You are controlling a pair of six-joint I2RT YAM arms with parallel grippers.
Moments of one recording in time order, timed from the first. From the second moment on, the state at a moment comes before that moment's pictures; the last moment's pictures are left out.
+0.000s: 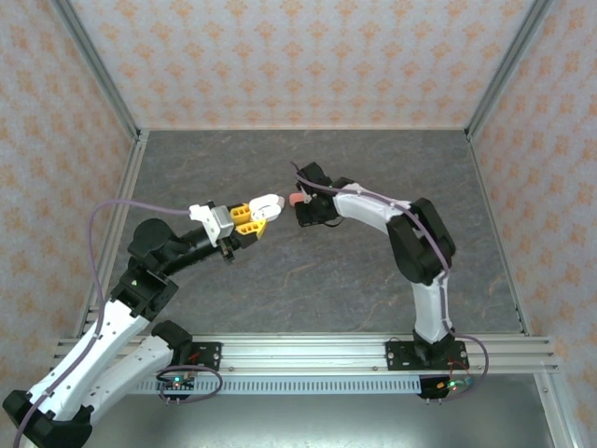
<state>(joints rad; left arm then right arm) -0.48 0.67 0.70 0.05 0.54 0.11 0.64 1.98 1.44 -0.57 -0.07 0.35</state>
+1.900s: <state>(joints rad) -0.57 0.96 0.75 0.25 0.50 -0.23 0.68 1.13 1.09 -0.11 -0.43 0.16</state>
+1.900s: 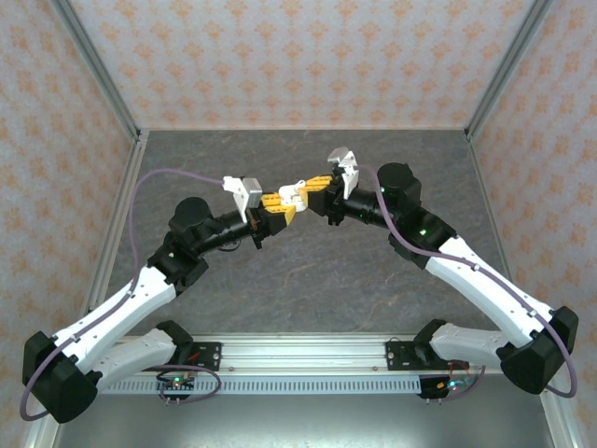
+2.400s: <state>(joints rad) -0.57 0.96 0.75 0.25 0.50 -0.24 0.68 1.12 1.07 -0.08 -0.43 0.17</state>
